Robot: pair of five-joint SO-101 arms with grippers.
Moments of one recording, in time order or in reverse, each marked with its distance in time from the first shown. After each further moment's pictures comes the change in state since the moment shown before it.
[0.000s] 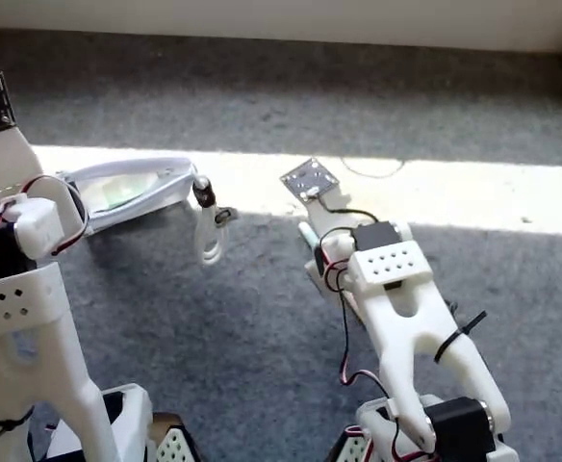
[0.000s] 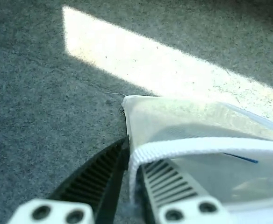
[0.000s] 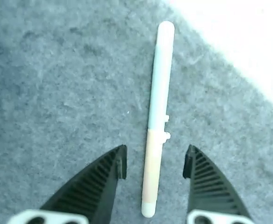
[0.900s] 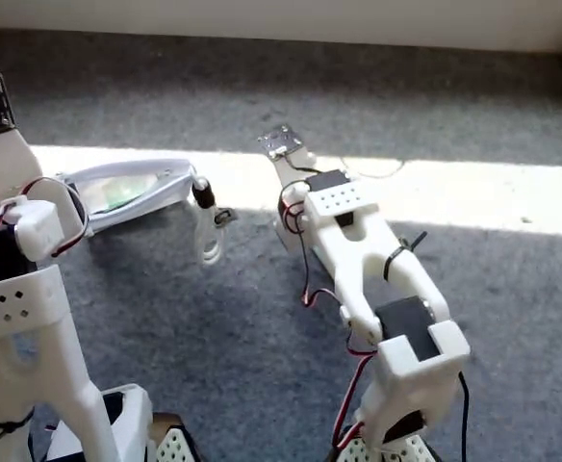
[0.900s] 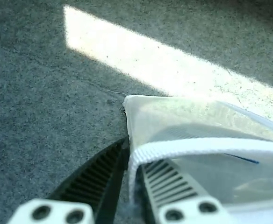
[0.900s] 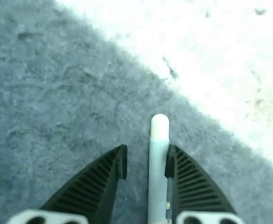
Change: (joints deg) left arm 0.0 -0.2 1.1 -0.4 -0.1; right arm -3.5 34.2 -29.2 -0.6 -7.1
